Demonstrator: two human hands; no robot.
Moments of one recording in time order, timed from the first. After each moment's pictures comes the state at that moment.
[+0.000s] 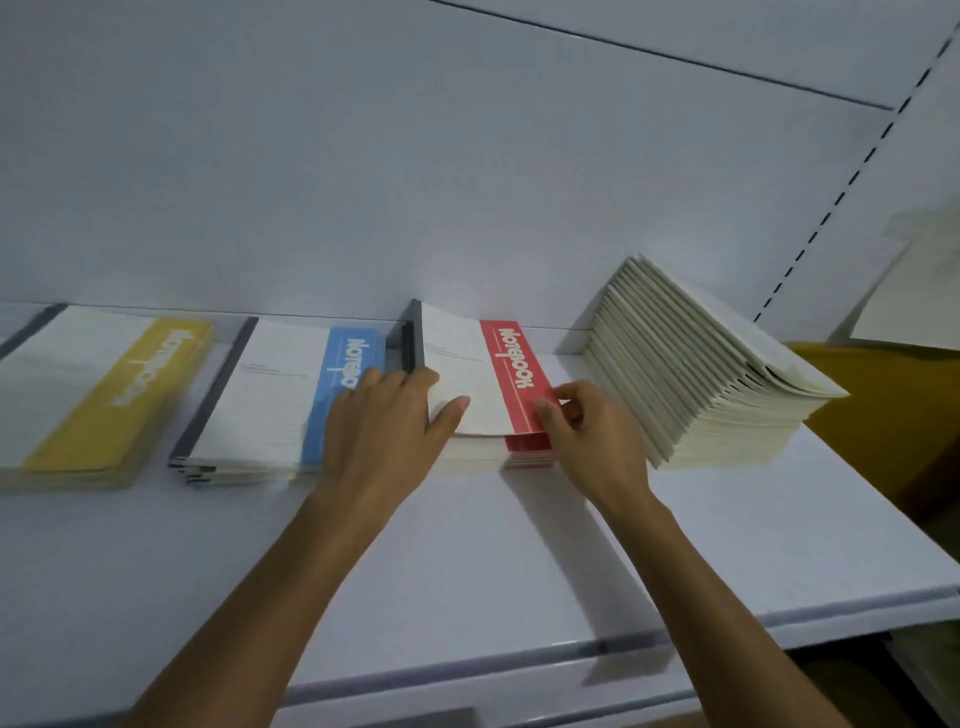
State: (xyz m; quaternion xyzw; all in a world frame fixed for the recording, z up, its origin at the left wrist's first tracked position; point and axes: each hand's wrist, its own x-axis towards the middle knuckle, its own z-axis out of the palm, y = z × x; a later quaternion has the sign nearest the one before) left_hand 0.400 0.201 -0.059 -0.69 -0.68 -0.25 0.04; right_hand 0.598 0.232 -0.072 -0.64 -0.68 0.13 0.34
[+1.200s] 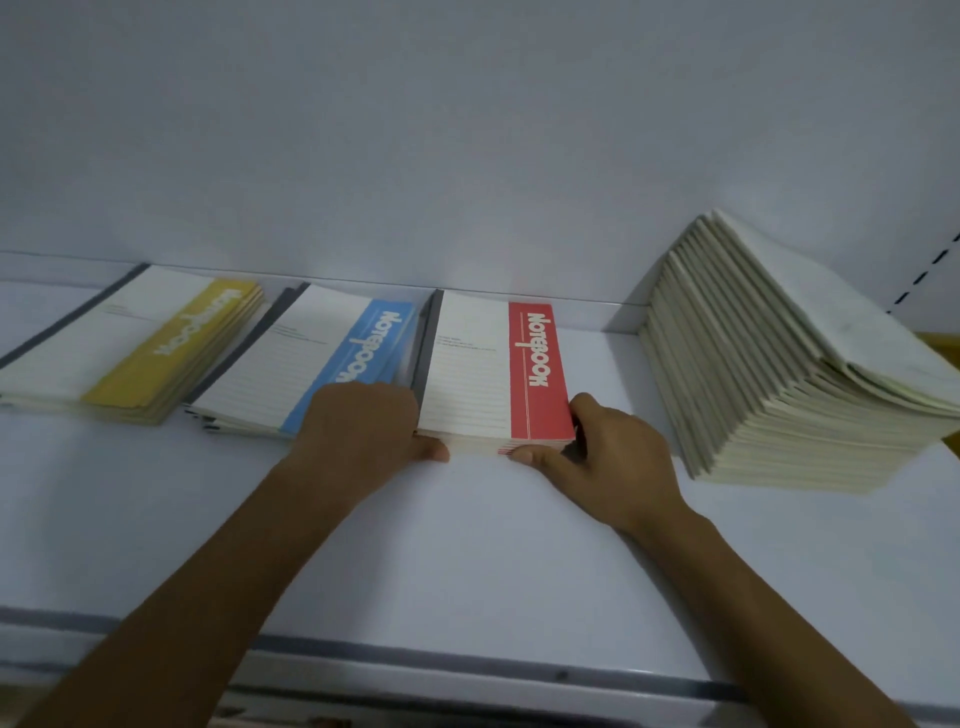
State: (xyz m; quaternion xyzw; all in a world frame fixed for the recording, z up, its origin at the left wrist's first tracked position) left_hand 0.412 0.199 -0.065 -0.67 -0.72 0.06 0.17; right_hand 0.640 0.254 -0.103 -0.46 -0.84 0.11 0.25
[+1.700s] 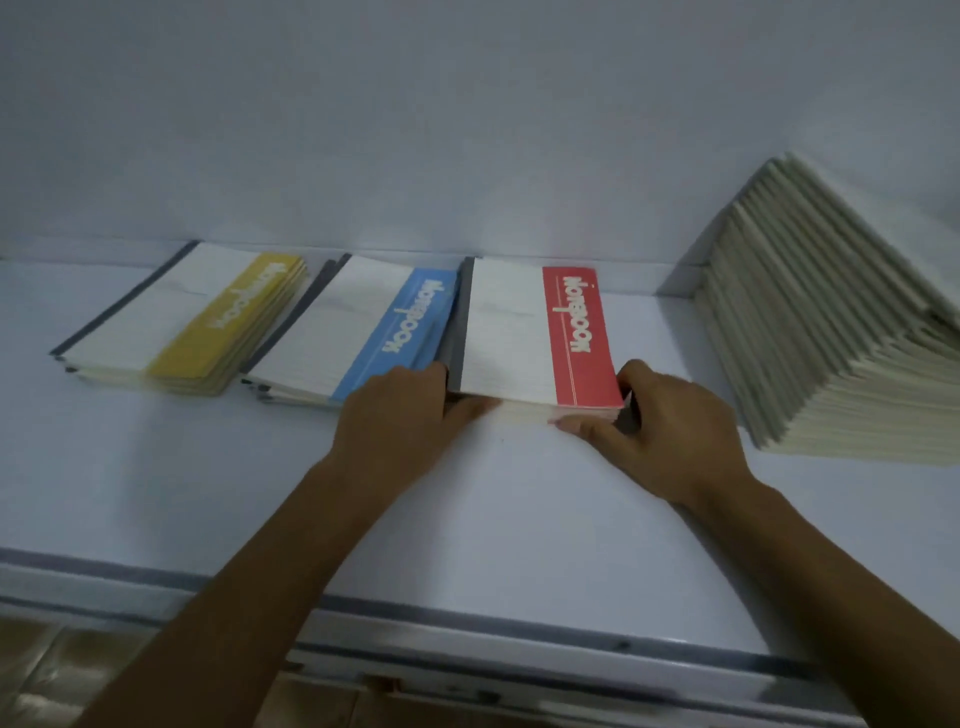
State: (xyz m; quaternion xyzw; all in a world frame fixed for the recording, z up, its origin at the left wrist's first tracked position) left_hand 0.403 0.180 -0.086 -0.65 -0.75 -0.14 0.03; right_hand 0.638 0.253 -0.106 -0.46 -0.85 0.07 0.25
